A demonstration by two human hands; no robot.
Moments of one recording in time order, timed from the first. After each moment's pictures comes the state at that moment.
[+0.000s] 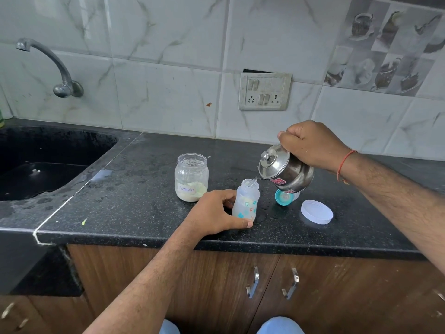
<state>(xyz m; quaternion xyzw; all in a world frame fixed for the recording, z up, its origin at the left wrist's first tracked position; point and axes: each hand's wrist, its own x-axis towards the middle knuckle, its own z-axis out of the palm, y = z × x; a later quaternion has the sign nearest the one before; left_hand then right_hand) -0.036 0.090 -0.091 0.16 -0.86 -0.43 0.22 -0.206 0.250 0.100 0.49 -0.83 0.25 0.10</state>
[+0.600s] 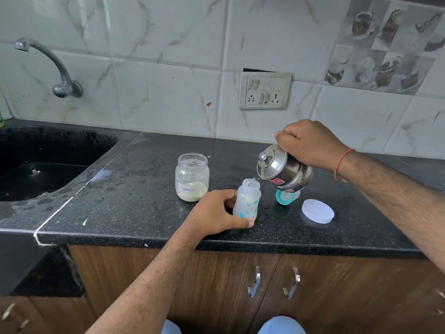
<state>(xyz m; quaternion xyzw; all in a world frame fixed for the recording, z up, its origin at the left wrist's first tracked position) -0.035 0.092 -0.088 0.16 -0.86 -0.42 0.22 -0.203 0.245 0.100 0.51 -0.82 0.23 0.11</state>
